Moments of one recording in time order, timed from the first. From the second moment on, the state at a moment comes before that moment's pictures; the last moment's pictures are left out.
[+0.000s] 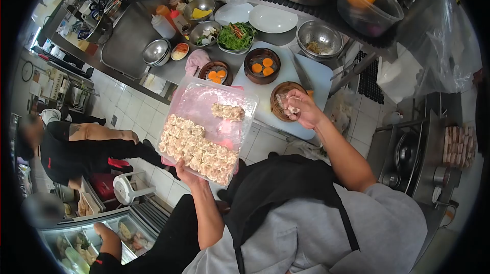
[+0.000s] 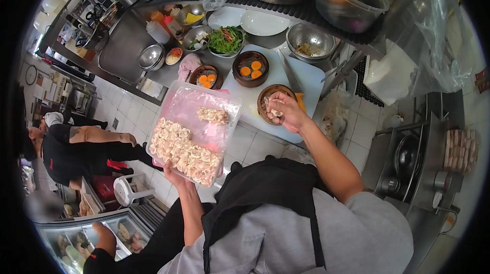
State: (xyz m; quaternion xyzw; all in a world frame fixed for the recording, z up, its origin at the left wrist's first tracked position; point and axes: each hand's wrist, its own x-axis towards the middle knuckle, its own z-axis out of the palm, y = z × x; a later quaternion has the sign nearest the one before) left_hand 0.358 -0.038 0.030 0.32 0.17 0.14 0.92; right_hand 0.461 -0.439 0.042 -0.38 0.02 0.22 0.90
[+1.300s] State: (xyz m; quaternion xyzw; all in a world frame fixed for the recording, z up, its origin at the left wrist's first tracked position) left_hand 0.344 -0.033 0.021 0.32 0.20 0.16 0.91; right_hand 0.493 -0.450 0.004 -0.95 -0.19 -0.06 0.24
